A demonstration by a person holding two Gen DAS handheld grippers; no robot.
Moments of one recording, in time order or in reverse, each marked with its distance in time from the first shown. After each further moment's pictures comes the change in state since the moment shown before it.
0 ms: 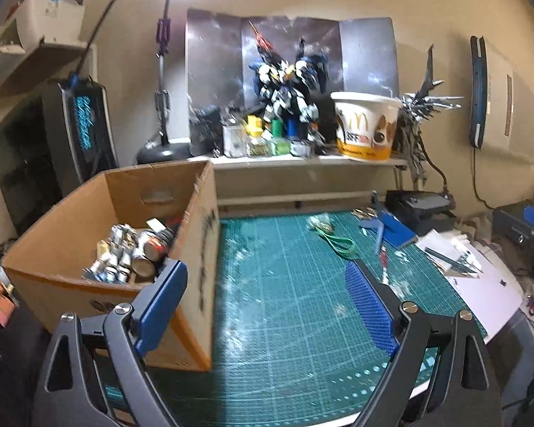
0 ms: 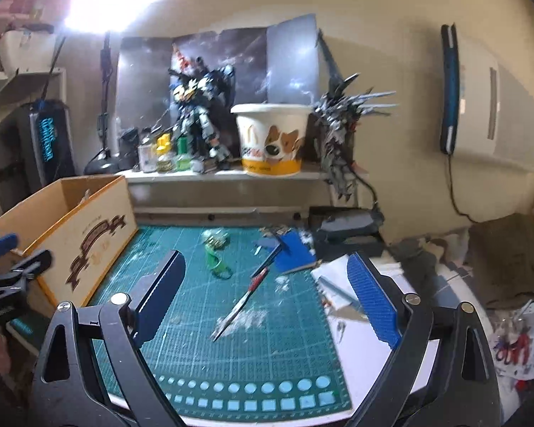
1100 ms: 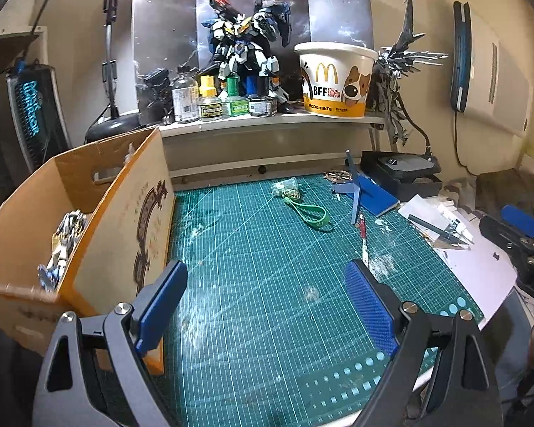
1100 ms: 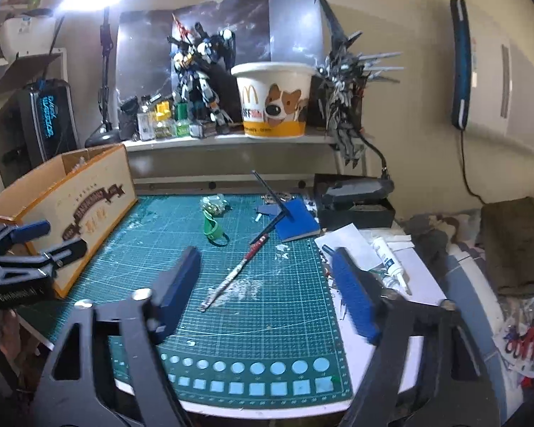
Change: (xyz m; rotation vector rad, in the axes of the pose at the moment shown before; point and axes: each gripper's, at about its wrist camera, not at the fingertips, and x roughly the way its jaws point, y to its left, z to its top) left arm 0.058 -0.029 -0.001 0.074 0.131 -0.098; right arm 0.042 -0.029 -0.027 -0.009 0.104 0.042
